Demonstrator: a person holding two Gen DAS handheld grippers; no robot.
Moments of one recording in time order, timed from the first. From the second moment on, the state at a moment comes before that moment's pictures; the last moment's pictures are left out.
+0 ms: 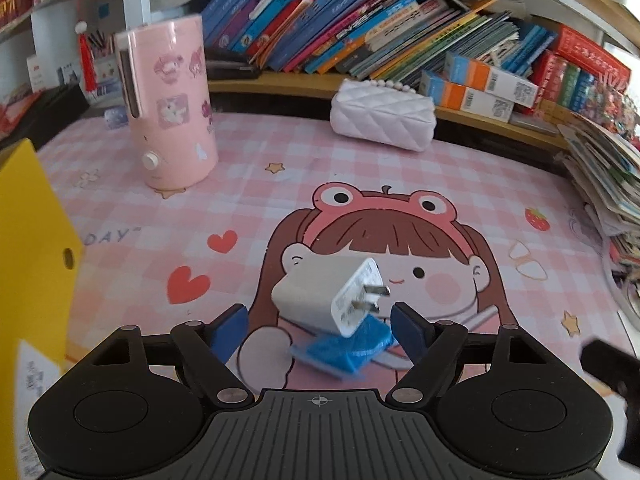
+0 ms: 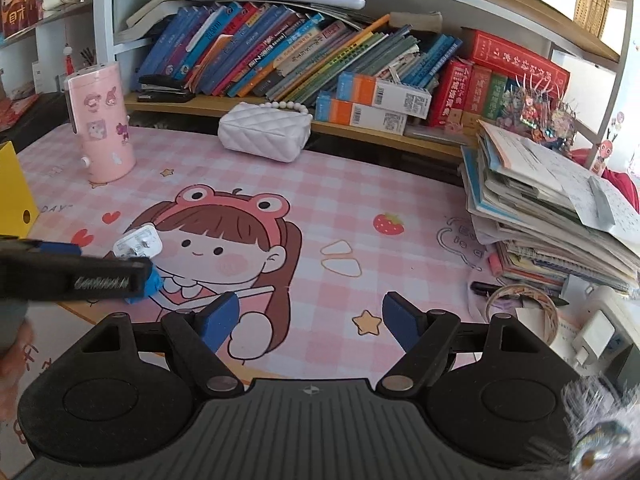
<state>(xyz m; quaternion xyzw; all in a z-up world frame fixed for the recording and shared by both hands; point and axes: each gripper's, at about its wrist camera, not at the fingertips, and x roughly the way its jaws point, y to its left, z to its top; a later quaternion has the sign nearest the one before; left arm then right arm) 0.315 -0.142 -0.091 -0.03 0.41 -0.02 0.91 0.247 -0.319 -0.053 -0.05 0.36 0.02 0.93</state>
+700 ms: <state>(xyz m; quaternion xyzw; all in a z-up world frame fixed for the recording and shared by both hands) 0.308 -0.110 -0.064 -0.08 0.38 -0.04 0.92 0.254 -0.296 -0.063 -0.04 0.37 0.08 0.92</state>
